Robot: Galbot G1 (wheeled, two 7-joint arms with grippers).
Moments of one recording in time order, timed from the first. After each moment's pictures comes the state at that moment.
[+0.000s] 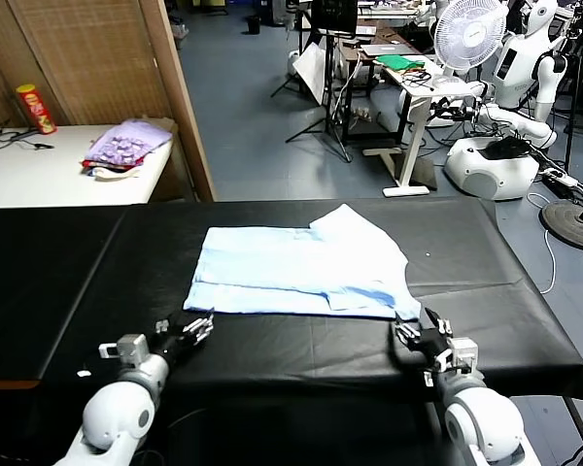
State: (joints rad) left arm 1.33 -1.18 -0.50 -1.87 -0.62 0.43 -0.09; right arm -1.36 1.21 0.51 1.95 0.33 -0.49 0.09
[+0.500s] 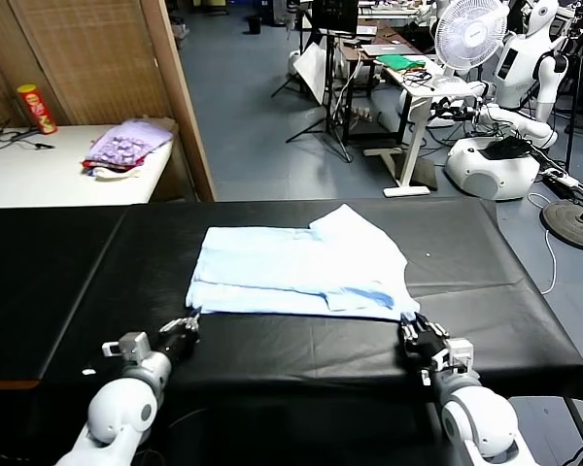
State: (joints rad) left arm 1.35 -1.20 -0.50 -1.89 -0.58 0.43 -0.12; right arm -1.44 1.16 0.51 2.04 0.35 -0.53 0.11
